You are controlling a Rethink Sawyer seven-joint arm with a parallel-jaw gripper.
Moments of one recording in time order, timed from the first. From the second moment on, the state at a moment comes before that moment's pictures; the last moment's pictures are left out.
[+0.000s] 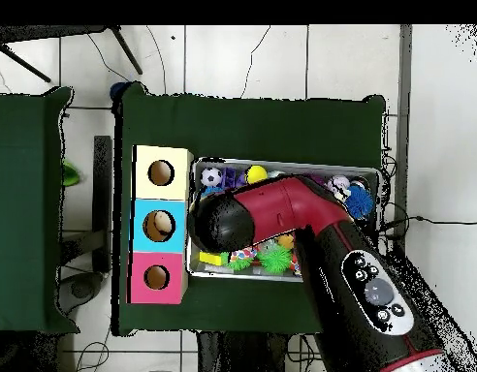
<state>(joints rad) -0.60 -0.82 0.67 1.79 -0.52 0.73 1.48</state>
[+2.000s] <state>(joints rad) -0.58 -0.82 0.52 1.78 -0.48 0.70 1.48</state>
